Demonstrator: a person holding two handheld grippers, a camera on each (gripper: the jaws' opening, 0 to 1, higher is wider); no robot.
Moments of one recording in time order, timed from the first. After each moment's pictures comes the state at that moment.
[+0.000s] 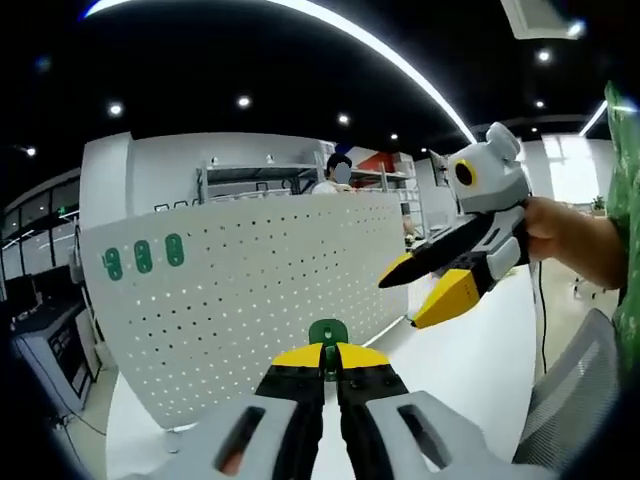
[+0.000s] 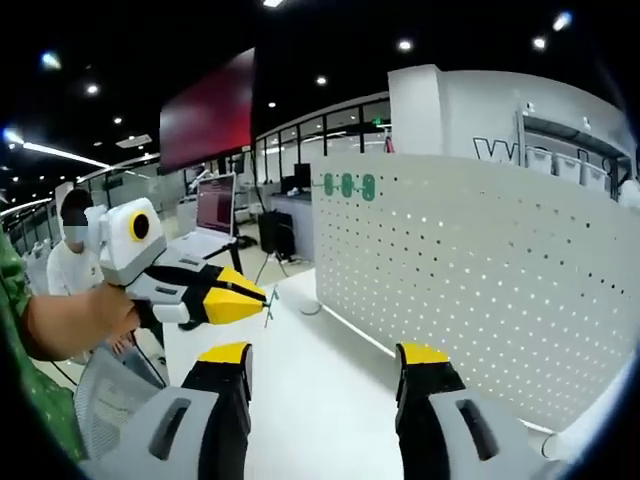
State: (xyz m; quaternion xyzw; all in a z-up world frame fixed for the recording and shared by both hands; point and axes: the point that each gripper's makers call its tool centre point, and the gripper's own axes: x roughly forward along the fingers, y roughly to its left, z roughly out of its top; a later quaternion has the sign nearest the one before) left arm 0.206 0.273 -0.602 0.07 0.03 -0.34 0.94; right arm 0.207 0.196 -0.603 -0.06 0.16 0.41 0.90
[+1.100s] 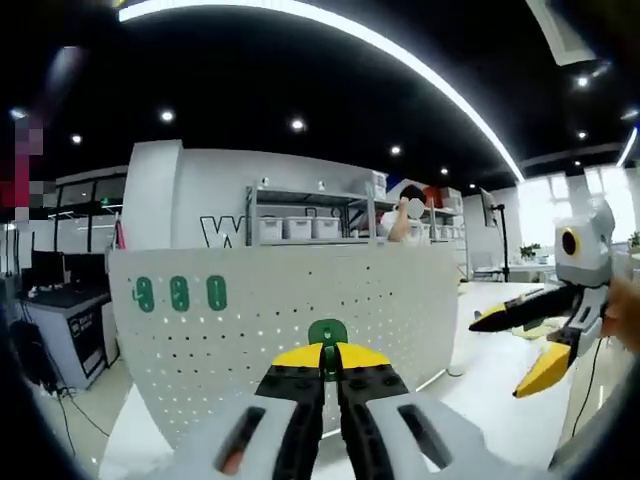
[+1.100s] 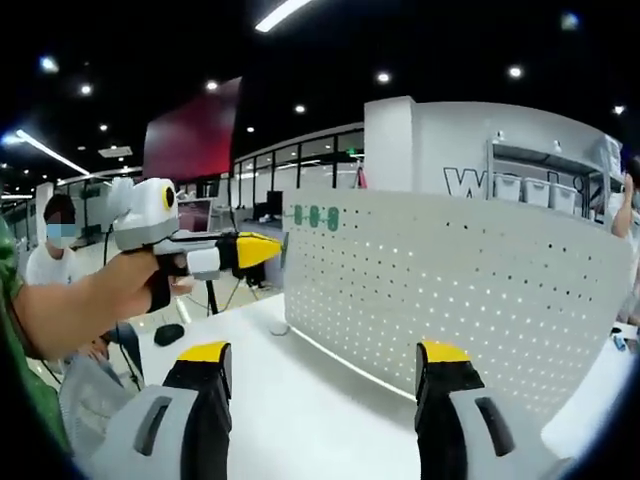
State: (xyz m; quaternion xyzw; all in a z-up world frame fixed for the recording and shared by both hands) left arm 0.271 0.286 -0.535 0.00 -0.03 -0.23 0.97; right arm 0.204 0.160 -0.584 -0.06 0.09 0.35 0.93
